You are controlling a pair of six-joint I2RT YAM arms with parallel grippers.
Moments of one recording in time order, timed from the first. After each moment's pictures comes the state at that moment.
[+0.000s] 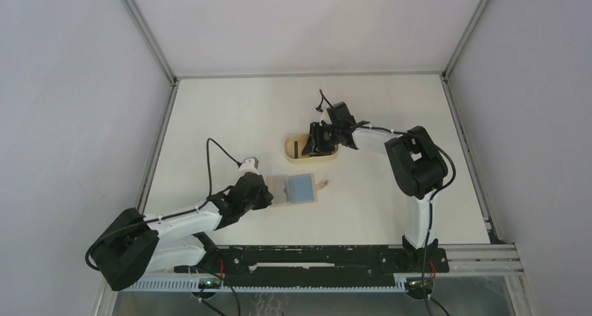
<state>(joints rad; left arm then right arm) -0.77 1.15 0.32 0.04 -0.24 -0.83 0.50 1.99 1.24 -0.12 -0.52 0.50</state>
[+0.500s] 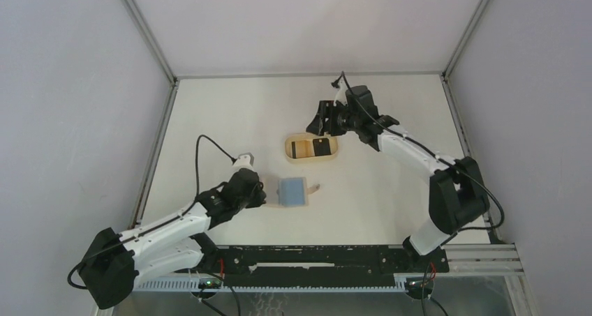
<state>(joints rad) -0.77 0.97 0.40 -0.27 -0.27 -0.78 0.48 1.65 1.20 -0.17 -0.38 0.45</state>
